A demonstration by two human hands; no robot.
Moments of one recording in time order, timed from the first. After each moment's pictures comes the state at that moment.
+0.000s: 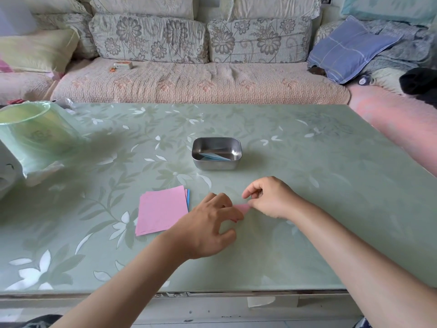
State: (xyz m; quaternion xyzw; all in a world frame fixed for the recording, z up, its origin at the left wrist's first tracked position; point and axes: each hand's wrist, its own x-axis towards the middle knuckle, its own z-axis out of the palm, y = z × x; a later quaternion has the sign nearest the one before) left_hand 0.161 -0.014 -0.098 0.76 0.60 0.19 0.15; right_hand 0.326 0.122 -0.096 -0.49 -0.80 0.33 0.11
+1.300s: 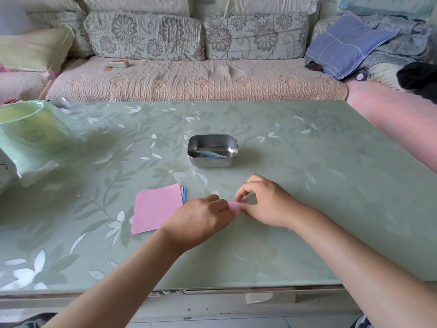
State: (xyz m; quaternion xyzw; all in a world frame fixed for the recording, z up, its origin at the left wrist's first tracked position) left_hand 0.149 0.001 -0.116 0.85 0.48 0.18 -0.13; right_hand 0.337 0.109 -0.103 -0.38 -0.88 0.26 0.12
